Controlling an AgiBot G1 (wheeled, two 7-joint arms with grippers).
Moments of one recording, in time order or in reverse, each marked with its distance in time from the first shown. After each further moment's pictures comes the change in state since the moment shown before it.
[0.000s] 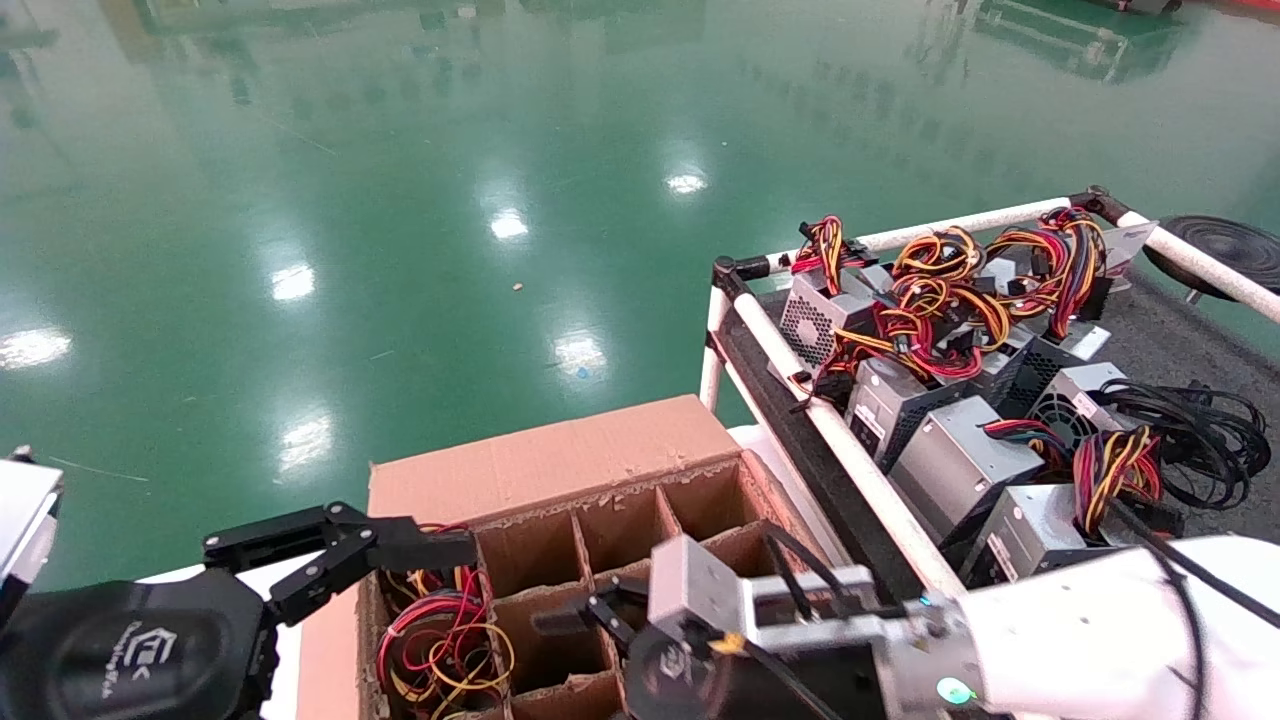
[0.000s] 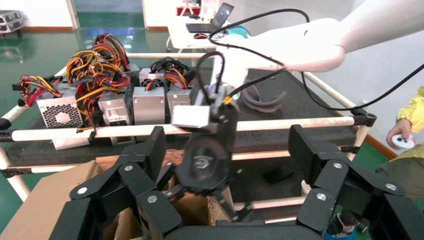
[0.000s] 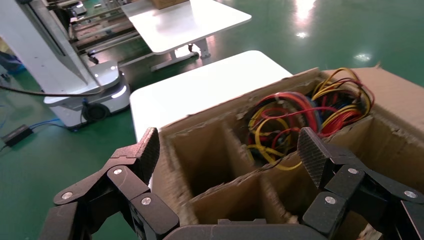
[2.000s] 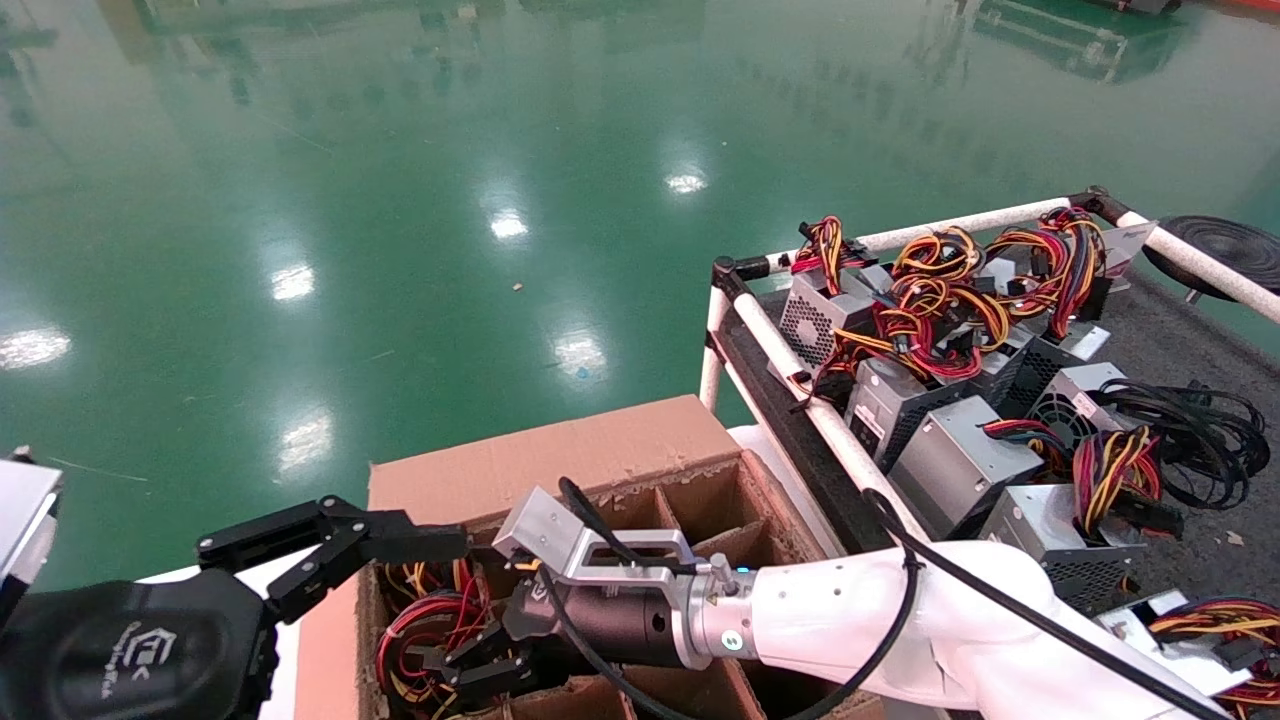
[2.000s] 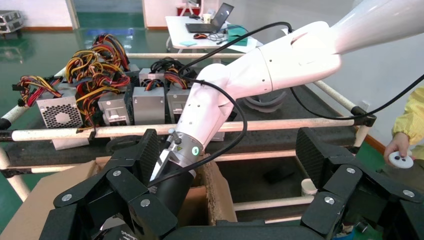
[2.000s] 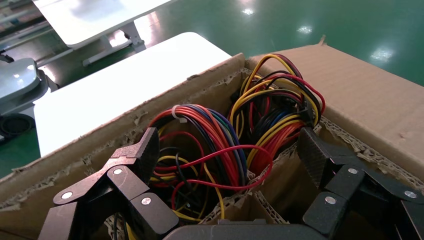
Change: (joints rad) left arm 0.000 0.000 0.001 0.000 -0.001 0.000 0.000; right arm 0.088 -0.237 -0.396 -0.187 0.200 0.475 -0.068
